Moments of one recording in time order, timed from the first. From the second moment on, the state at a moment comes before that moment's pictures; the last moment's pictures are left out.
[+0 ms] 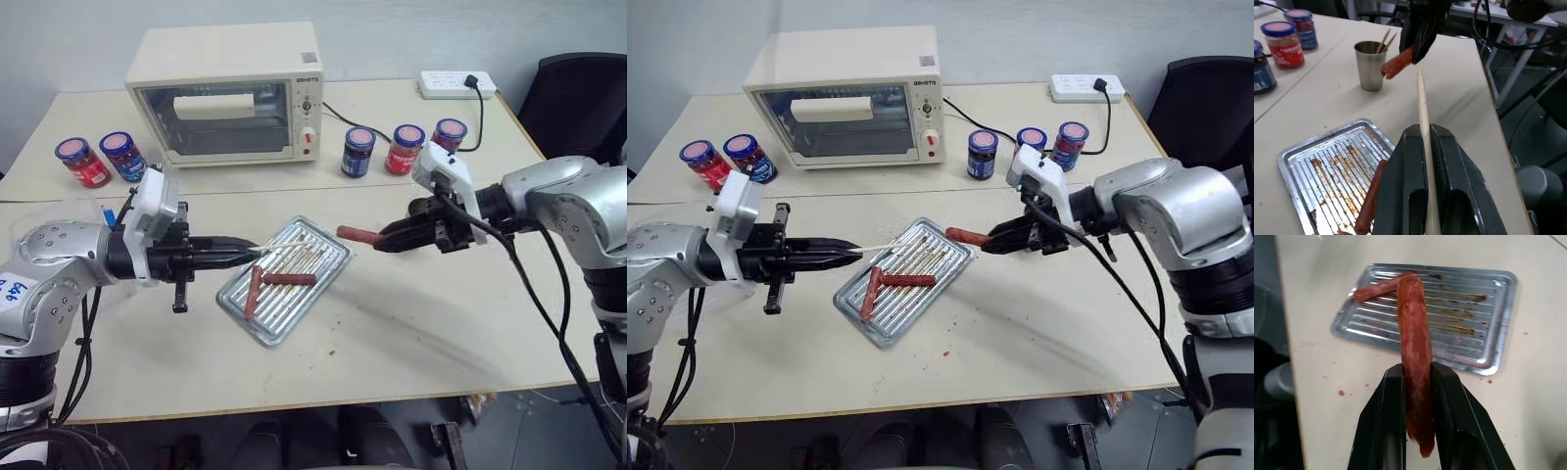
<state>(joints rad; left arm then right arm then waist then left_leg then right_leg) -0.44 0.92 0.17 -0.30 -0.77 0.67 -1.14 -1.00 -0.92 0.27 -0.12 0.62 1.11 1.26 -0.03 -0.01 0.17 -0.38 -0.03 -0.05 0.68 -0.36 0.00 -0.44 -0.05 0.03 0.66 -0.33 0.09</state>
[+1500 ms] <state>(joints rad) -0.52 0.94 0.11 -0.34 -0.77 0.68 -1.21 -0.97 -0.97 0.23 -0.25 0.73 1.15 1.37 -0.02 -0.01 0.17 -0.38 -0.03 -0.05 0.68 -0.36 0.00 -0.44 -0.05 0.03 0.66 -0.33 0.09</state>
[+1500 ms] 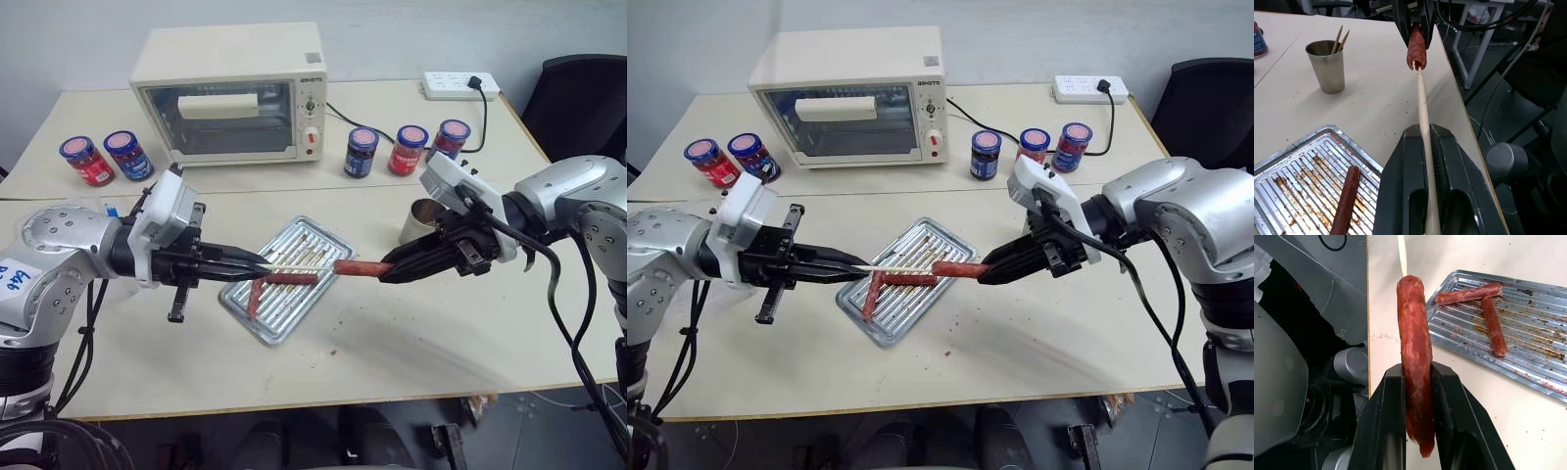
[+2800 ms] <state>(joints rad) -0.61 0.82 0.01 -0.29 -0.69 0.66 -1.21 -1.02 -0.89 0.23 -0.29 0.78 1.21 1.25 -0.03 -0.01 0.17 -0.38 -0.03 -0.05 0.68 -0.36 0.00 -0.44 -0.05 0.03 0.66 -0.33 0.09</state>
